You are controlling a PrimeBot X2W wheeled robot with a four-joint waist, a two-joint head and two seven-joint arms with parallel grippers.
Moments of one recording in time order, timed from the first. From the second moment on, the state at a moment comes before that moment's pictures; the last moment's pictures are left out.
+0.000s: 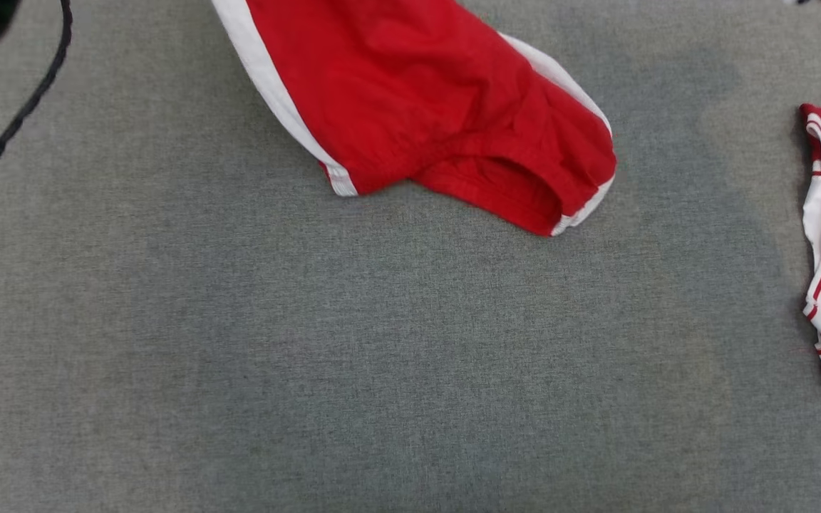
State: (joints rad) left arm -1.33 0.39 -0.55 0.60 -0.49 -0.12 0.15; right arm -1.32 -0.51 0.84 0.45 1.05 0.13 -0.23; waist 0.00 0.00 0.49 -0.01
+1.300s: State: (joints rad) left arm -1.01 0.49 -0.81 0.11 -0.85 -0.10 0.33; right arm -0.55 -0.49 0.66 0.25 0.99 0.13 -0.26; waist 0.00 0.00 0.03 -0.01
